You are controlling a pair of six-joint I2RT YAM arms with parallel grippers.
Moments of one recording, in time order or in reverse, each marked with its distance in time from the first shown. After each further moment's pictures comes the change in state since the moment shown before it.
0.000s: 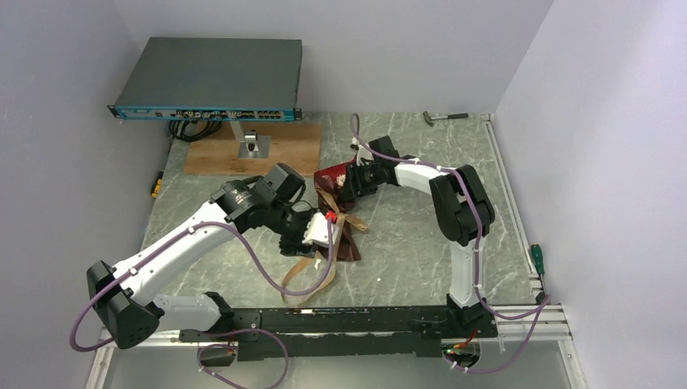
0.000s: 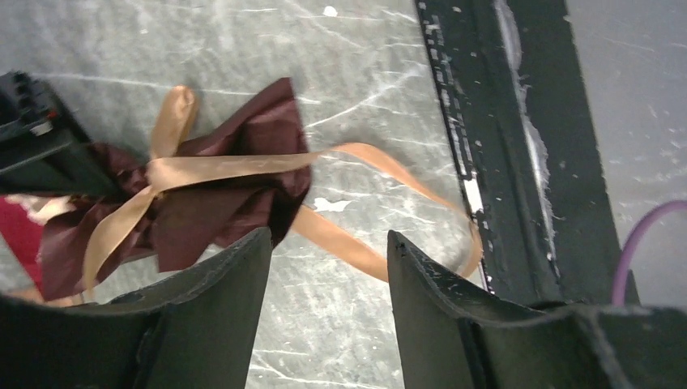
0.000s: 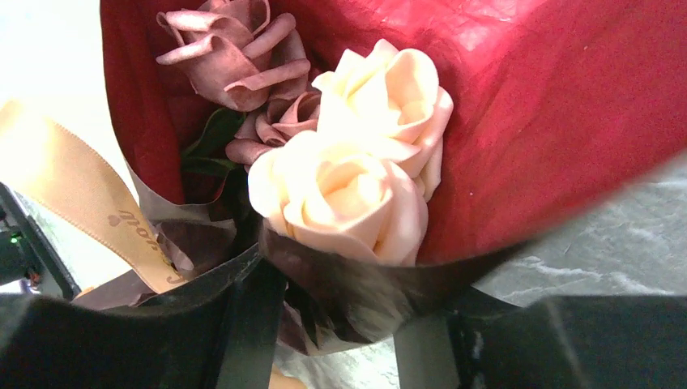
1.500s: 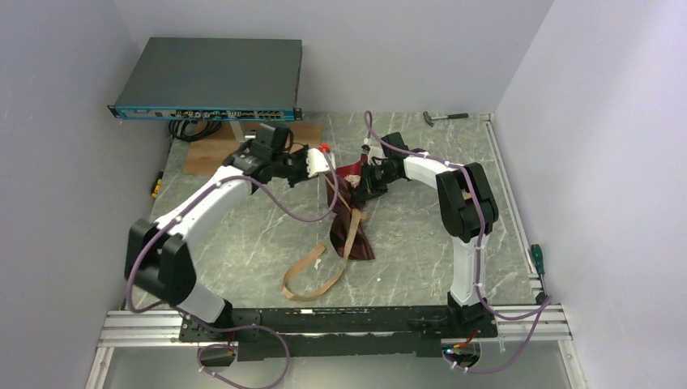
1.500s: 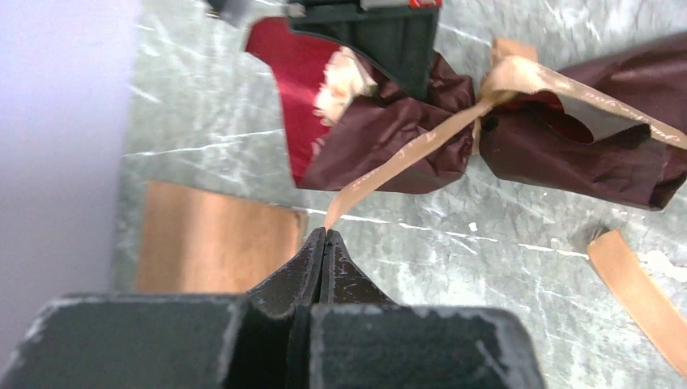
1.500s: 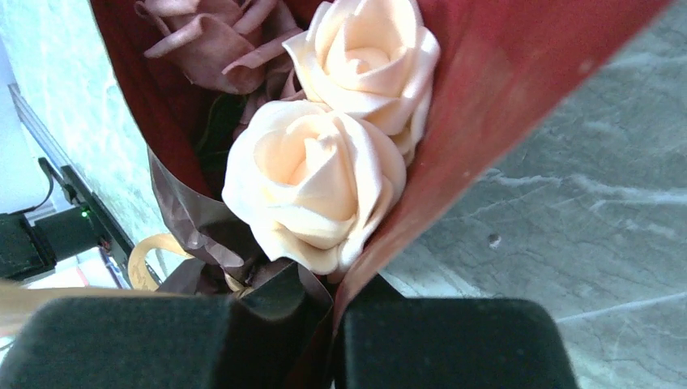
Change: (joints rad) left arm 0.341 0.324 0.057 0.575 -0.061 -0.003; right arm -0.077 0.014 0.061 -0.212 -0.099 0.025
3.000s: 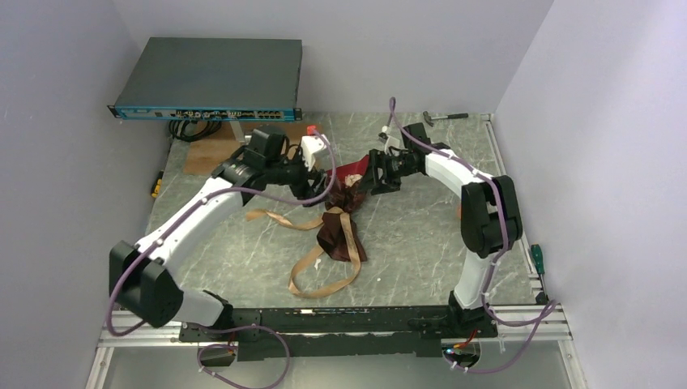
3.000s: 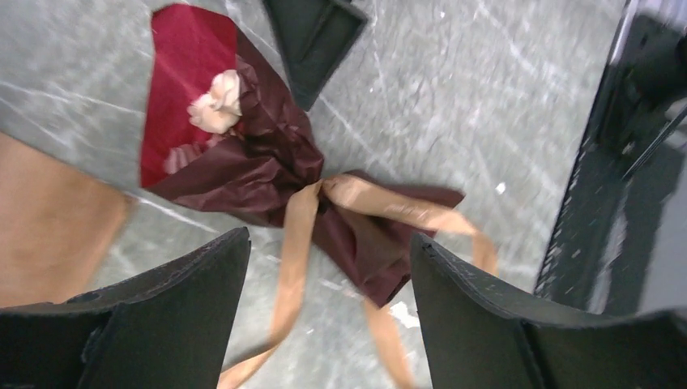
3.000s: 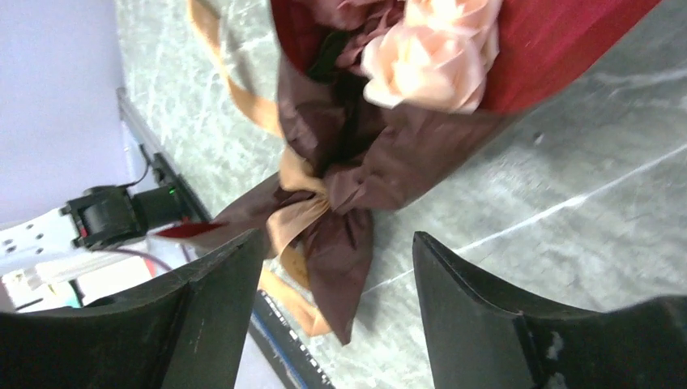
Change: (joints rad) left arm -0.039 -0.207 -0.035 -0.060 0.061 -0.575; right arm -0.063 -0.172 -0.036 -0.081 -0.086 0.037
